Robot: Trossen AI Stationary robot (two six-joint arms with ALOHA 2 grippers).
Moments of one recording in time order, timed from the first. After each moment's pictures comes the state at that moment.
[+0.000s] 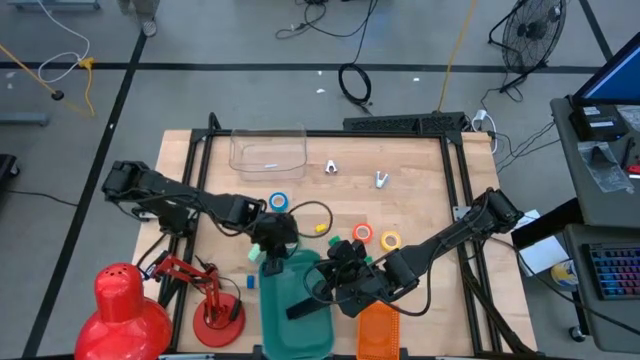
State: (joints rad) left arm -0.18 1.51 1.04 -0.56 0.21 -0.38; right arm 0.52 1.87 1.66 -0.59 0.70 1.13
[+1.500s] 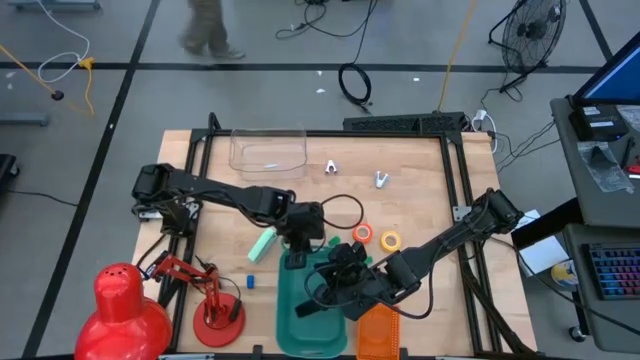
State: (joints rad) left arm -0.11 1.74 1.37 -0.70 0.26 -0.18; right arm 0.54 1.87 1.66 -0.59 0.70 1.11
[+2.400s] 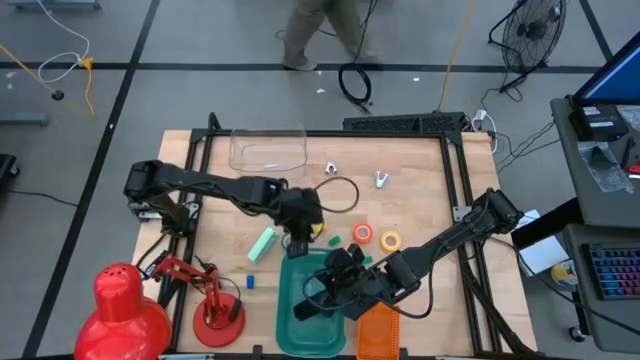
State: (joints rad) left arm -0.06 1.66 1.37 -0.70 0.18 -0.22; right arm 0.53 1.87 1.66 -0.57 0.59 1.01
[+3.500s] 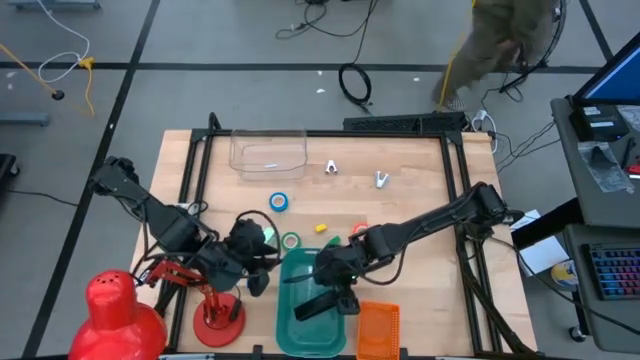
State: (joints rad) left arm -0.63 1.39 1.37 -0.81 -0.56 -1.05; right arm 0.35 1.91 1.66 -0.71 -0.23 0.30
